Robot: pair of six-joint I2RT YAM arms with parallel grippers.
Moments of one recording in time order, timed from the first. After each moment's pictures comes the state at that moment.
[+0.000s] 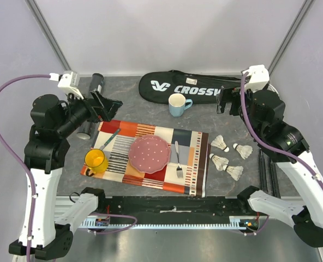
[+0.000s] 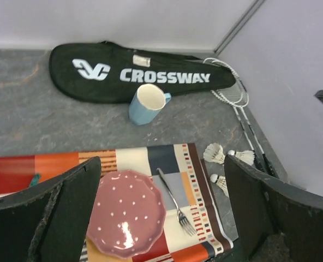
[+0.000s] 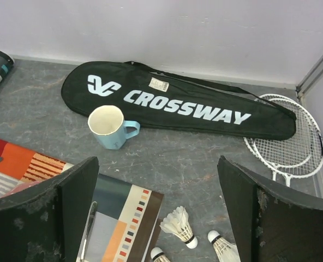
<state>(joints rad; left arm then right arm) -0.14 0.88 1.43 -0.67 0.38 -0.37 0.58 0.99 1.41 -0.62 0.44 0.10</state>
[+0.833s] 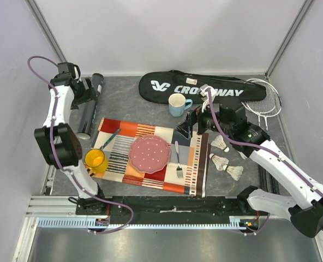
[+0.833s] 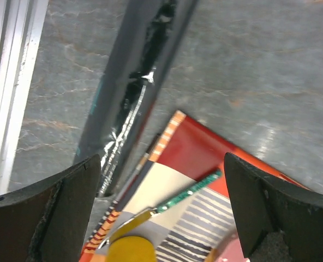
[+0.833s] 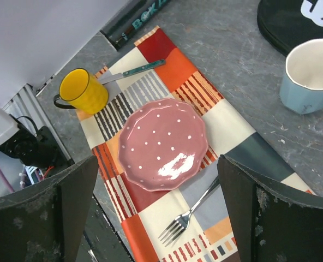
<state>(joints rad) 0.20 1.79 1.69 -0.85 0.01 -0.22 0.61 1.10 1.08 -0.32 -0.34 0.26</state>
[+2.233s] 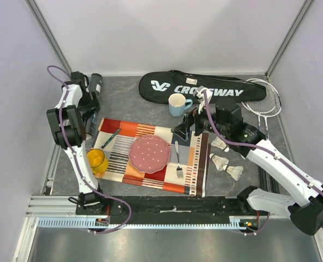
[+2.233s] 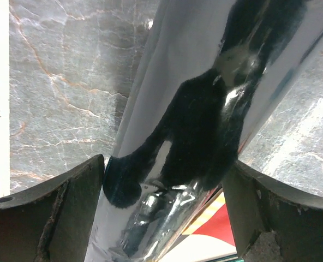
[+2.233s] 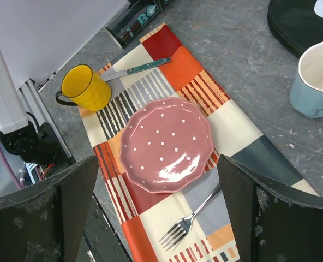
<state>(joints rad) 0.21 2.24 1.88 -0.87 -0.12 -0.14 0.63 1.11 1.06 -0.26 -0.36 0.26</state>
